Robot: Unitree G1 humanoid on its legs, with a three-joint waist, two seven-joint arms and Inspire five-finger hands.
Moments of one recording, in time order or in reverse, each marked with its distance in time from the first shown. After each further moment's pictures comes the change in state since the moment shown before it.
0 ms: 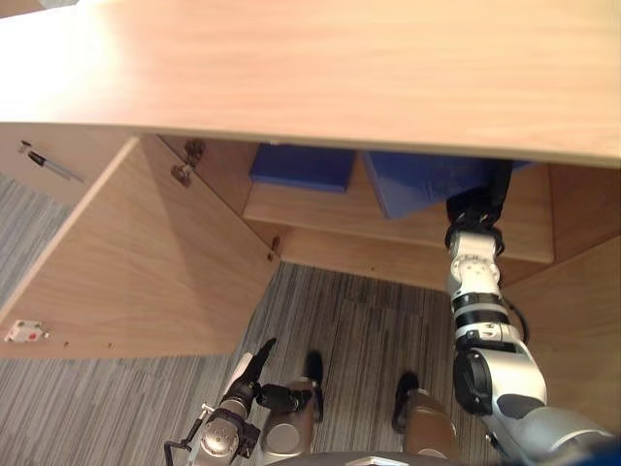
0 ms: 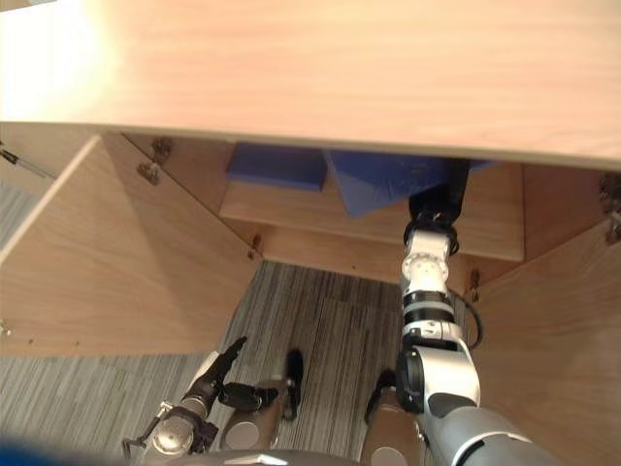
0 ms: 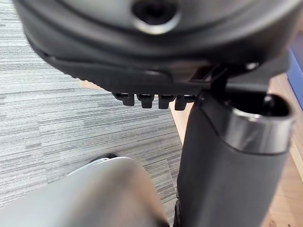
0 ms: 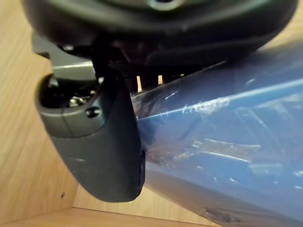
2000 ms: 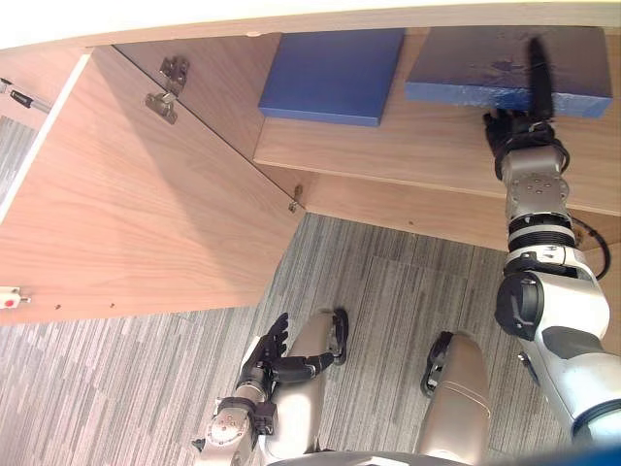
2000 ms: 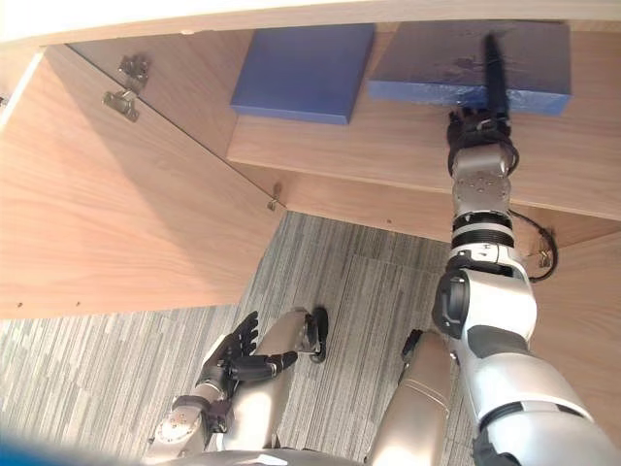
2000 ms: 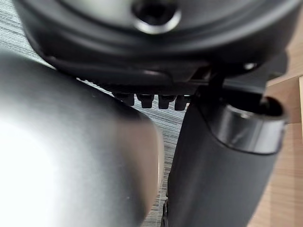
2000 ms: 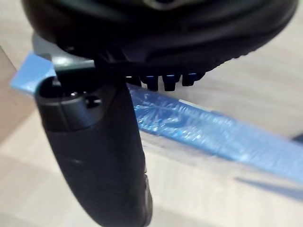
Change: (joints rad) left arm 0.072 -0.089 -0.018 -0.233 -0.310 0.142 -0.043; right arm -0.352 -0.309 0.038 0.359 -0.348 0.335 -0.145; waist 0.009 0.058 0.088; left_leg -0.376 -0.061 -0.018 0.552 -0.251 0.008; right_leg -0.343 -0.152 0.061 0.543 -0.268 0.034
